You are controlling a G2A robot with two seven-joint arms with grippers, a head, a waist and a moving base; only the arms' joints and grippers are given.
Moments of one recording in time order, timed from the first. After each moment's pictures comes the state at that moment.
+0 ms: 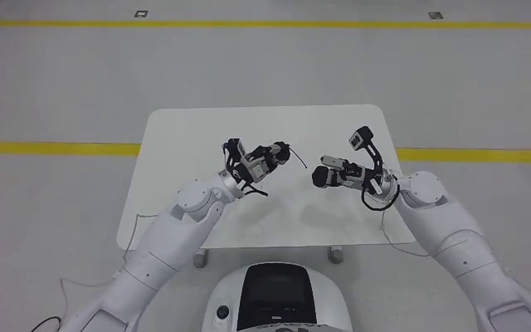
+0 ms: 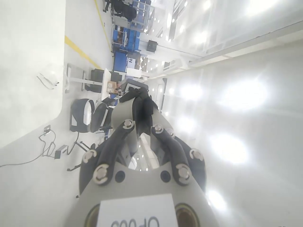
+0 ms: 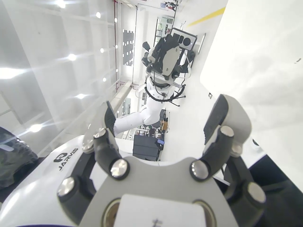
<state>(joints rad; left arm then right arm) 1.17 -1.22 -0.95 -1.47 -0.78 -0.02 -0.42 -1.12 -0.95 1.01 -1.33 0.68 -0.33 1.00</state>
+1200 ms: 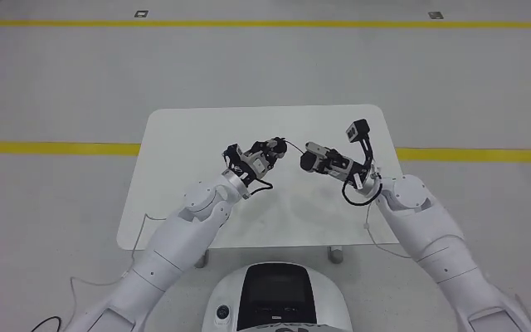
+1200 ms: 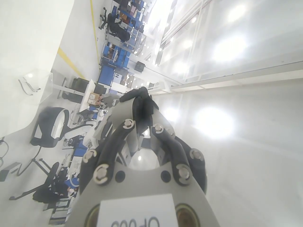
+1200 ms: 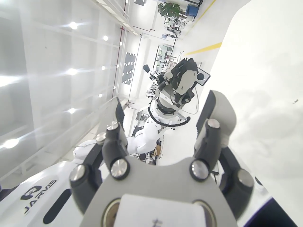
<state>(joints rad) 1.16 -1.25 -0.93 -1.44 -0.93 0.00 -0.28 -1.17 -1.06 1.08 -1.40 0.51 -0.34 0.78</state>
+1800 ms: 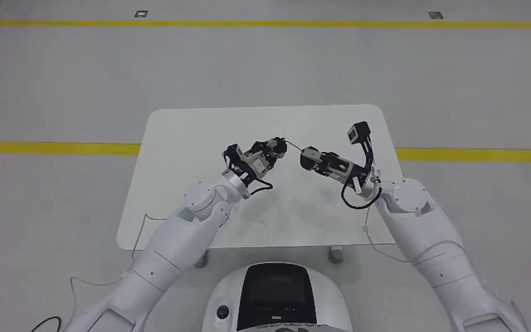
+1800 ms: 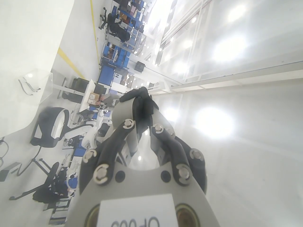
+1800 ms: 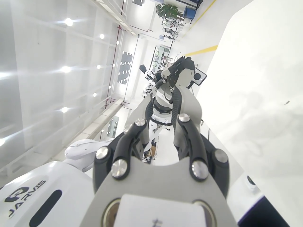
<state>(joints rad) 1.16 -1.25 -0.93 -1.44 -0.93 0.00 -0.28 -1.23 -1.10 1.17 -1.43 0.41 -0.34 0.80</state>
